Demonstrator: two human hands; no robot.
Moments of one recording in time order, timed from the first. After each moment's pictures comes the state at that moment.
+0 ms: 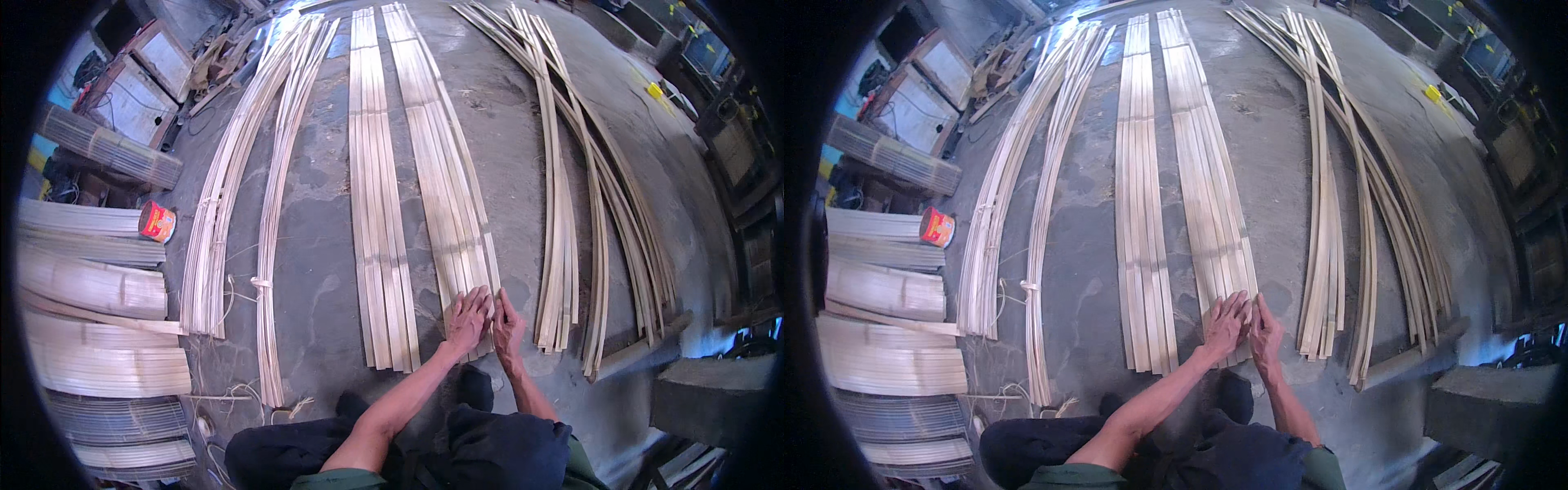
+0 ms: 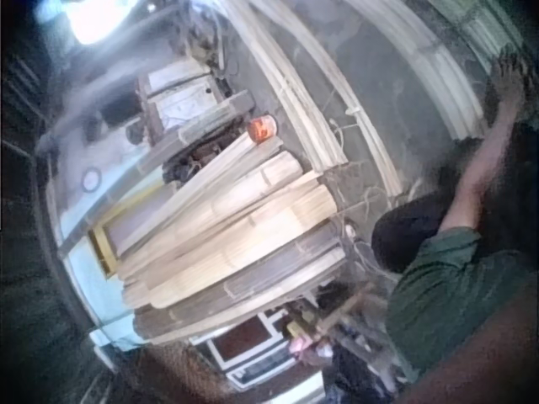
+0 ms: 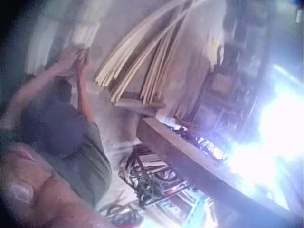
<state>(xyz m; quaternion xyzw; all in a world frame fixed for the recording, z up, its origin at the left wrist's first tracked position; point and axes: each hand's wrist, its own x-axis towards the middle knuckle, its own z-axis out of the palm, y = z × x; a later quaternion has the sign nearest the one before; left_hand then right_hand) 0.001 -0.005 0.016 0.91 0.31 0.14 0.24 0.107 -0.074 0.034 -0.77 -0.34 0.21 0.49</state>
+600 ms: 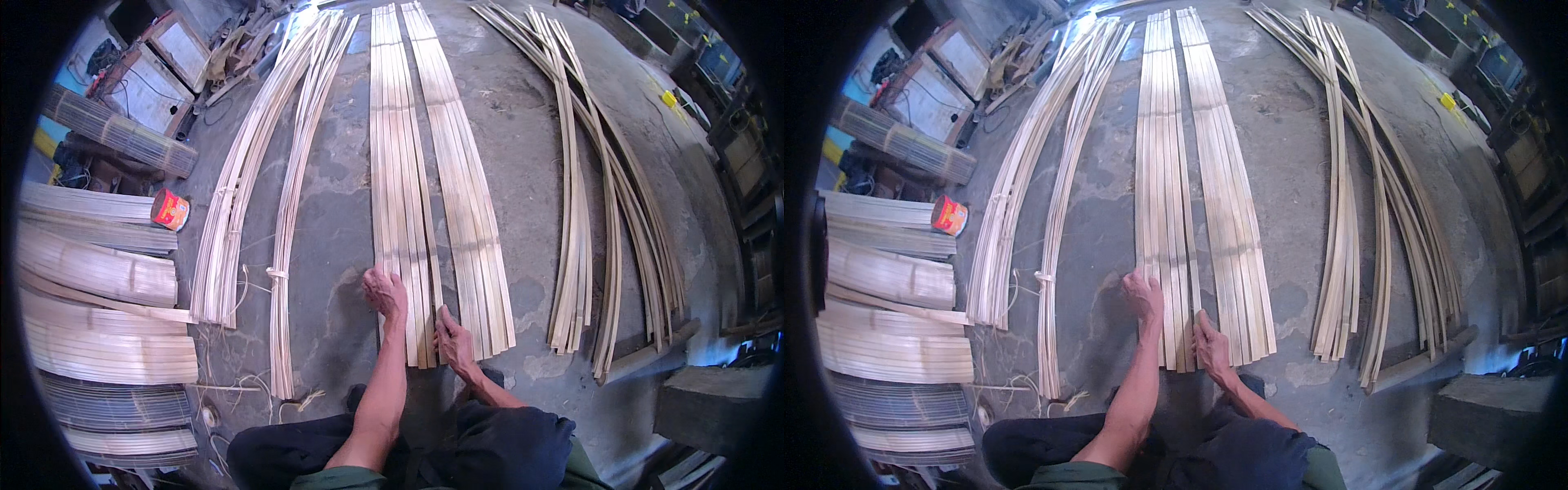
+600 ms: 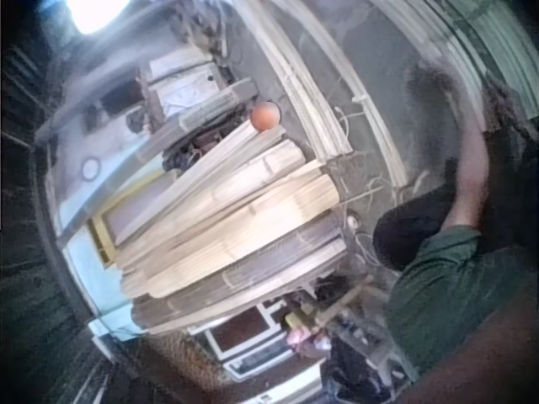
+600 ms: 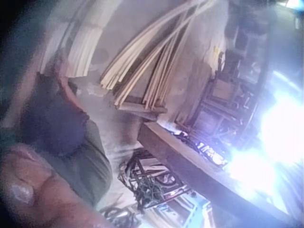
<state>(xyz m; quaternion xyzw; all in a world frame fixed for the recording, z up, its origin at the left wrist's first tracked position) -0.139 0.108 0.003 0.61 0.74 0.28 0.08 -0.028 -0.049 0.030 -0.66 -0.29 0.53 0.45</state>
